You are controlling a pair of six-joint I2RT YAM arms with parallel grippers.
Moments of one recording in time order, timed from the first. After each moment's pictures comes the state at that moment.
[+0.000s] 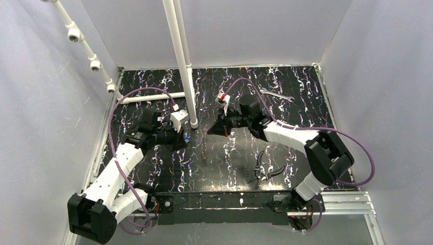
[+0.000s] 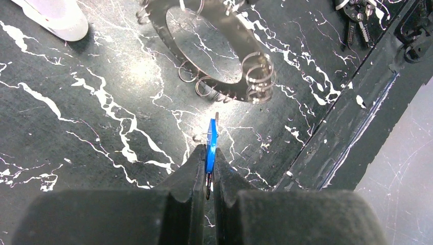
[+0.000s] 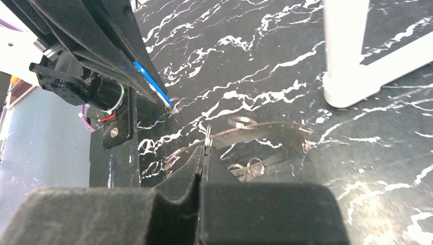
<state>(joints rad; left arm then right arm) -0.31 1.00 0.80 -0.69 0.59 0.24 0.73 1.60 0.93 0.33 -0.77 0.23</state>
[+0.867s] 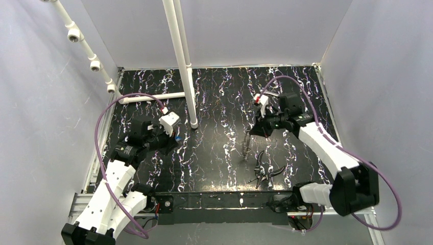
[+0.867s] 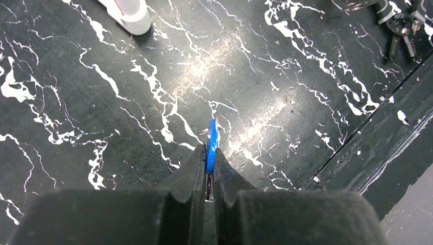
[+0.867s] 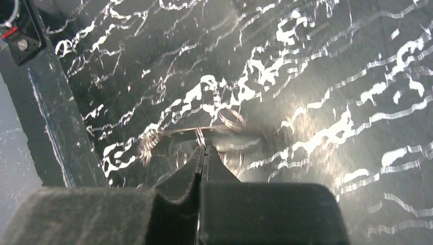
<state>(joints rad) -0.28 0.79 0.77 -0.72 0.44 0.23 0.34 1.21 0.91 -0.54 -0.73 -0.34</state>
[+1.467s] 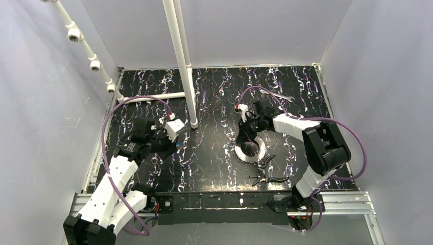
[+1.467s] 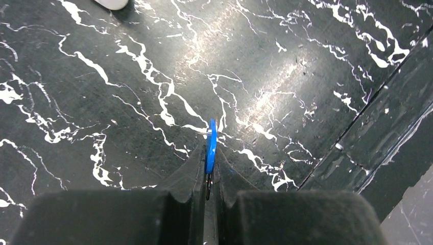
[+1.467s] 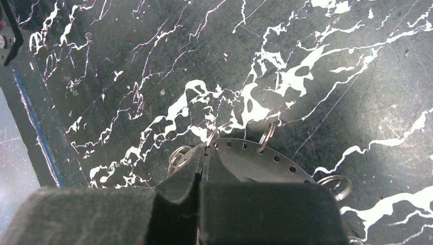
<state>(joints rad) -0.28 0.81 0.74 -0.80 0.45 0.42 0.45 1.67 0.93 -0.30 -0.74 -0.21</state>
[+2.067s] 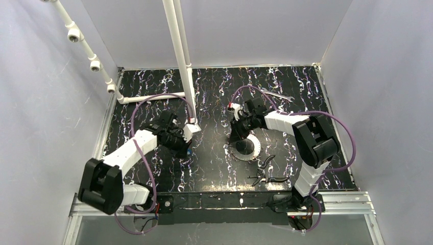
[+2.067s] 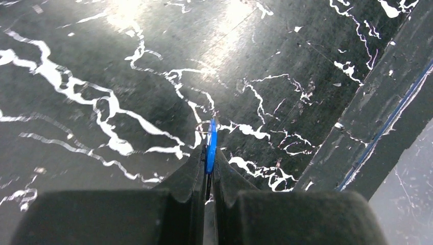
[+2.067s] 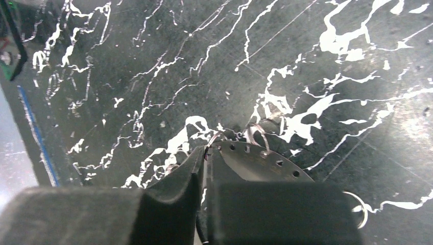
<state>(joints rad) -0.36 1.24 0.77 -0.76 0.50 0.53 0.52 1.79 1.02 -0.24 -0.75 -0.14</state>
